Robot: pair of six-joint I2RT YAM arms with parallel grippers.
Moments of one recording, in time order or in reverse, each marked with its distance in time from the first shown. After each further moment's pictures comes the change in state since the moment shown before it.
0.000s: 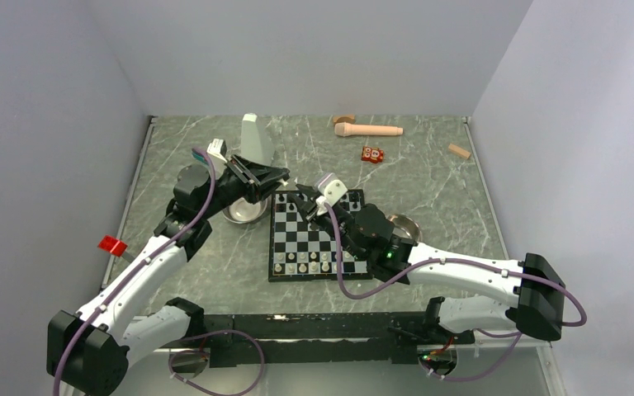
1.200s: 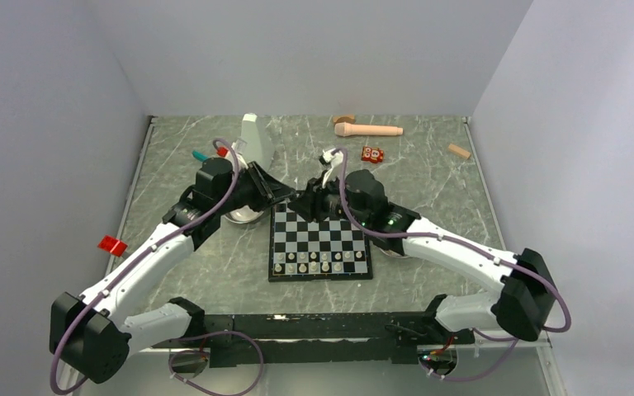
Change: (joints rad) left arm -0.084 0.097 0.123 -0.369 -0.105 0.497; right arm -0.272 0.122 0.171 -0.462 -0.475 0.616
